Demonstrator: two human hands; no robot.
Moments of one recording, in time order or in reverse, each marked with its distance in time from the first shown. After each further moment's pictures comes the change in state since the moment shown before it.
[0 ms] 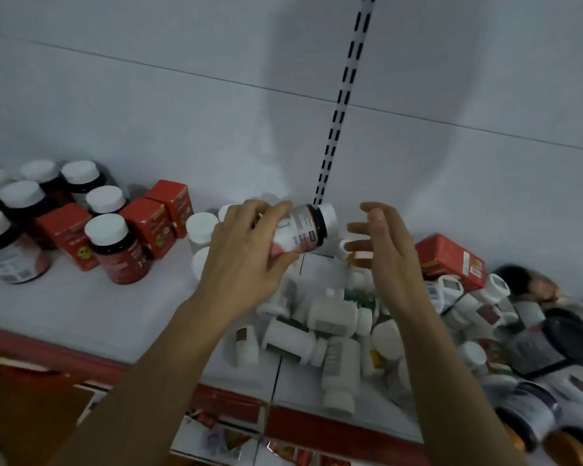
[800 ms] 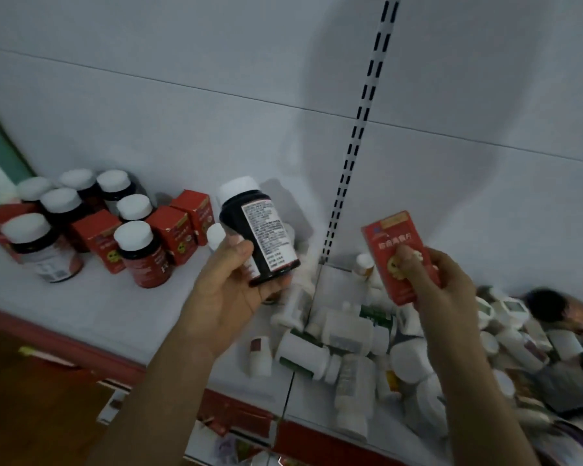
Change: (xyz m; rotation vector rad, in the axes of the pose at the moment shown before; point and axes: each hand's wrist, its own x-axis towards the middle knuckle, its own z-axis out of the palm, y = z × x) left_hand -0.027 0.005 -0.023 -1.768 -0.009 -0.615; right_hand -0.023 0.005 -0.032 0.148 0.123 0.149
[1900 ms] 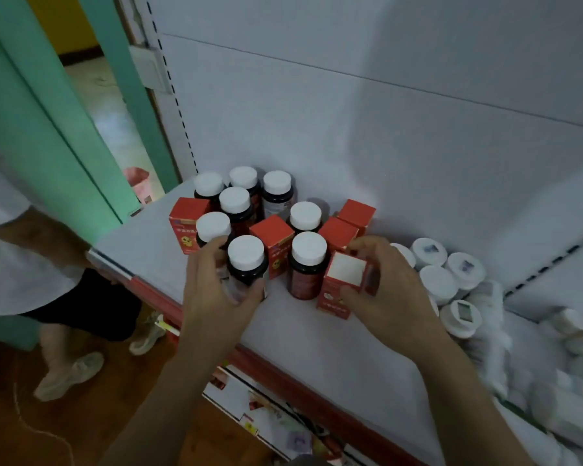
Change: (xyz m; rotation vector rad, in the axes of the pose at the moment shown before) left_hand -0.050 0.131 -0.229 1.415 0.685 0.425; right_hand -0.031 -0.007 0.286 -0.456 -0.575 -0.504
